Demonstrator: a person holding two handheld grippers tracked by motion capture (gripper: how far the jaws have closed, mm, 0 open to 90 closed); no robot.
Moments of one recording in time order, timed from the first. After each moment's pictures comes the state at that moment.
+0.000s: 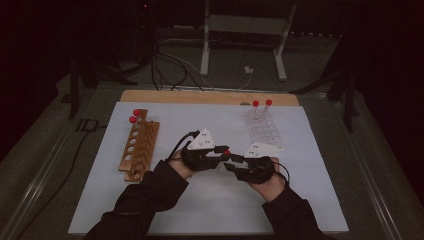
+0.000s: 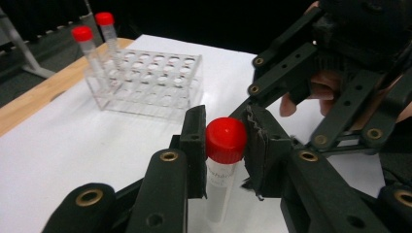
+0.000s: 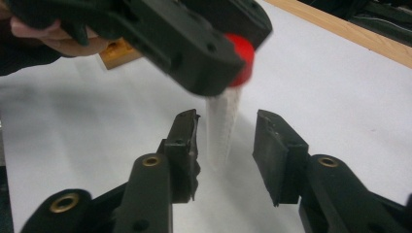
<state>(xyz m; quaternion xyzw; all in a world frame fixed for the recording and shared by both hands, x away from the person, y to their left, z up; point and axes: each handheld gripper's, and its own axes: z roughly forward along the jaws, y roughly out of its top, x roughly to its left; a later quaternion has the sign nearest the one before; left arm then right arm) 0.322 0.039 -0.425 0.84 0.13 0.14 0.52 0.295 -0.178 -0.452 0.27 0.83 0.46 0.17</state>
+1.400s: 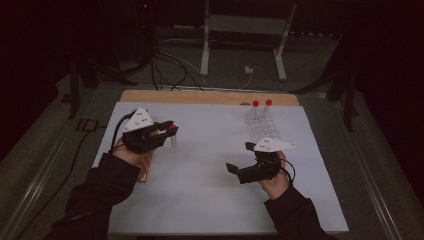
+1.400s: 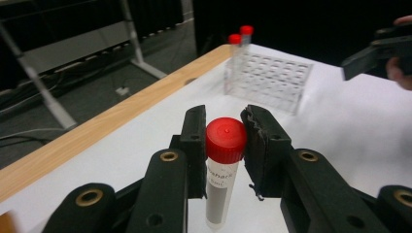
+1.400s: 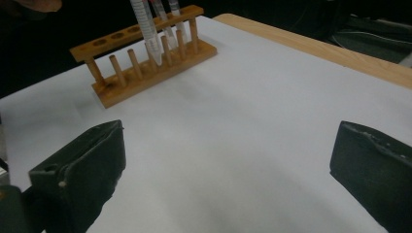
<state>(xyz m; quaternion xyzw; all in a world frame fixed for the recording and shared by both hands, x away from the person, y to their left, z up) 0.331 0.172 -0.385 0.78 0.25 0.24 0.51 0.297 -0.192 -0.441 0.31 0.78 0.51 0.17</state>
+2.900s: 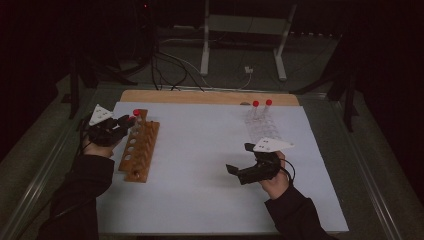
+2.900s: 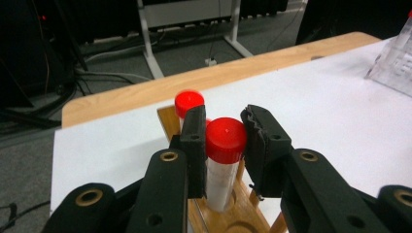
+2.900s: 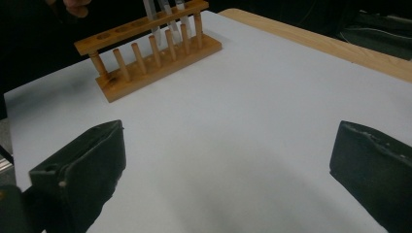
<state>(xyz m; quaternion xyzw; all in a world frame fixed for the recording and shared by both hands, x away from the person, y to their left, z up) 0.372 0.267 -0.435 0.71 0.43 0.30 0.47 0.299 -0.192 -0.443 0.30 0.79 0.51 0.16</state>
